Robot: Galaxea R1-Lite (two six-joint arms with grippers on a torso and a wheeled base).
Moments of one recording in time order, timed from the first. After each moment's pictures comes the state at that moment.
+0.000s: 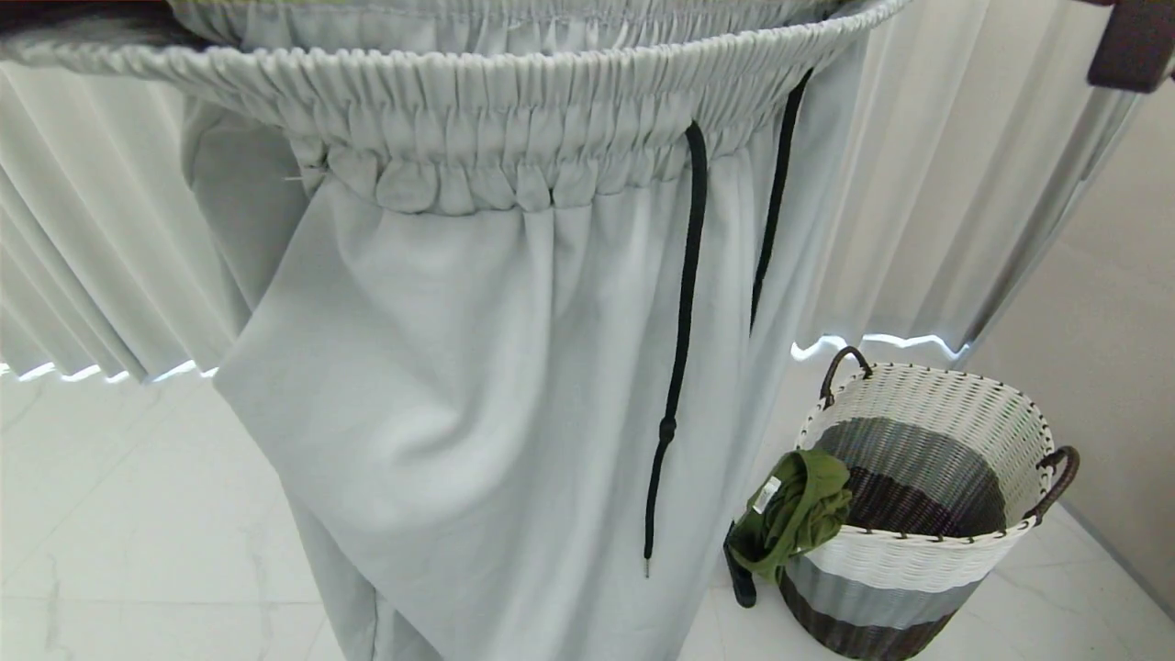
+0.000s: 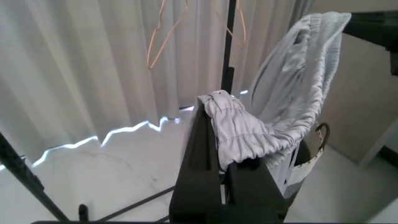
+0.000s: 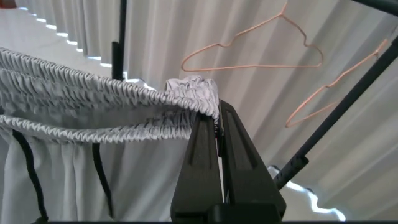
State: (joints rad) left arm -1.36 1.15 -1.24 -0.07 0.85 0.20; right arm 1.01 1.38 -1.56 0.05 -0.27 -0.30
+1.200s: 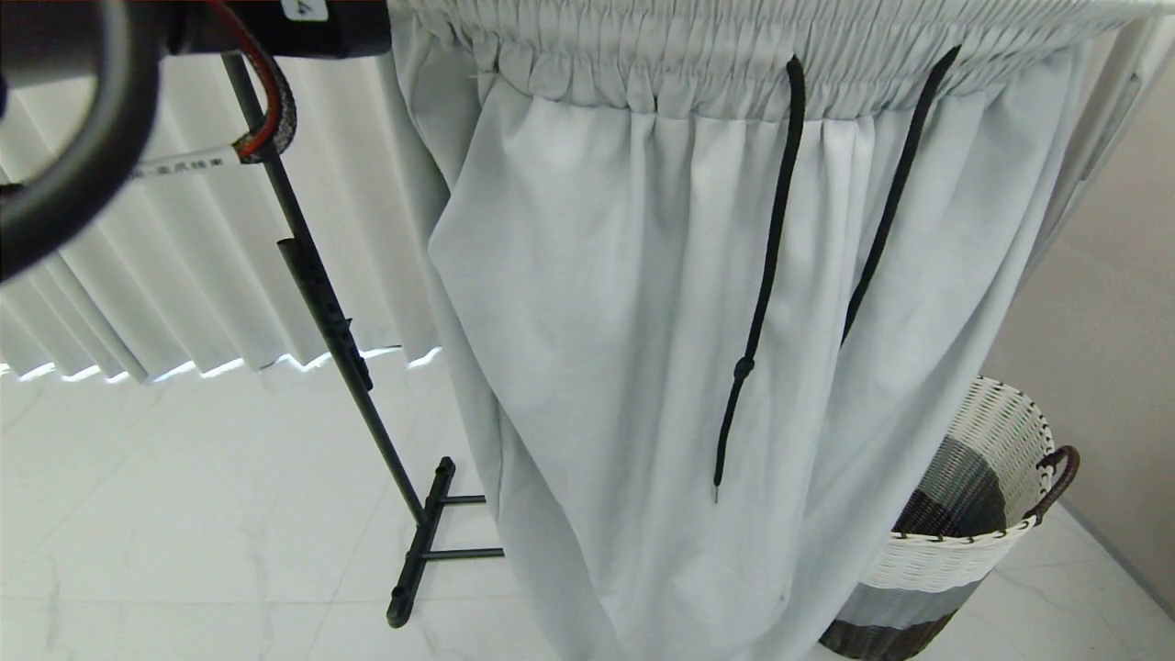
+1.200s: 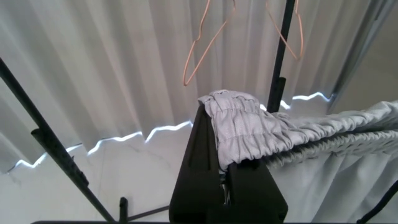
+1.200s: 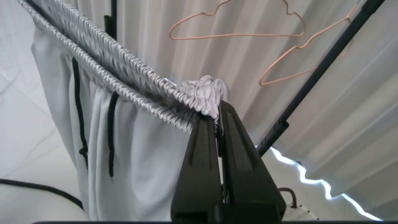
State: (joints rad) left arm -1.10 1.39 -1.46 -0.07 0.83 0.25; right arm 0.97 1.20 -1.55 0.30 -0.27 -0.27
